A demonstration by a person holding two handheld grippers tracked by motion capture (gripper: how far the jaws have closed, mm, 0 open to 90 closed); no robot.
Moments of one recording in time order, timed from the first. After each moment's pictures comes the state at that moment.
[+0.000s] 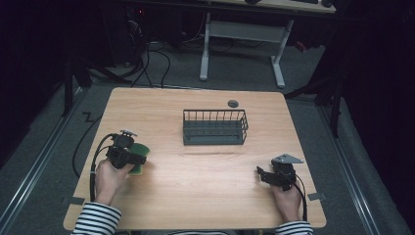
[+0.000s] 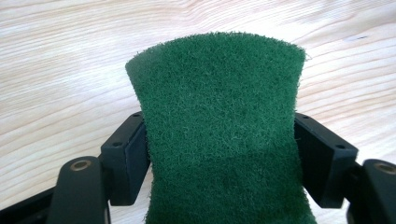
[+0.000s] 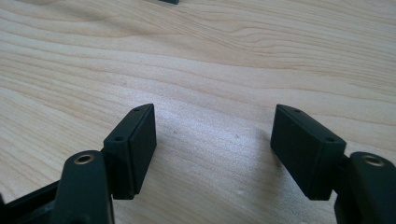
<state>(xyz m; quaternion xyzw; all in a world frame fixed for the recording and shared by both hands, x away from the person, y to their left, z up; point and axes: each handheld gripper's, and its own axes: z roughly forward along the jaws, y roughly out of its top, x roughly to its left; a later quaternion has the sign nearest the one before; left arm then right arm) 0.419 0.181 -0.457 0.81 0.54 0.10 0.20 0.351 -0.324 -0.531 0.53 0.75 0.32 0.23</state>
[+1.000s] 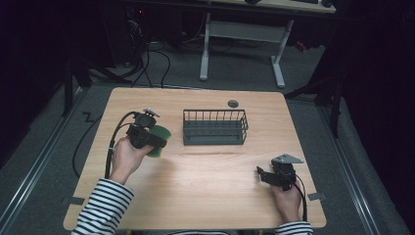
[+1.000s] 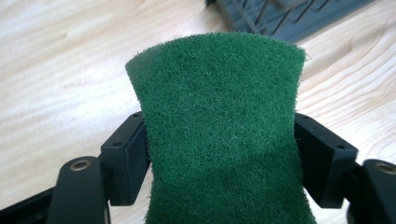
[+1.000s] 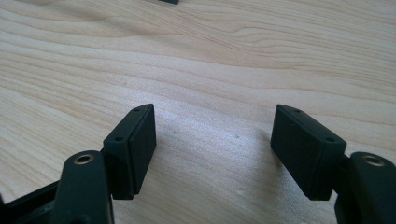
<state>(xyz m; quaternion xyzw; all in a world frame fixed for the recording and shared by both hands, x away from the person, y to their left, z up) 0.449 0.118 -0.399 0.84 0.47 0.10 0.23 0.351 -0.324 -0.531 0.53 0.75 0.32 0.23</state>
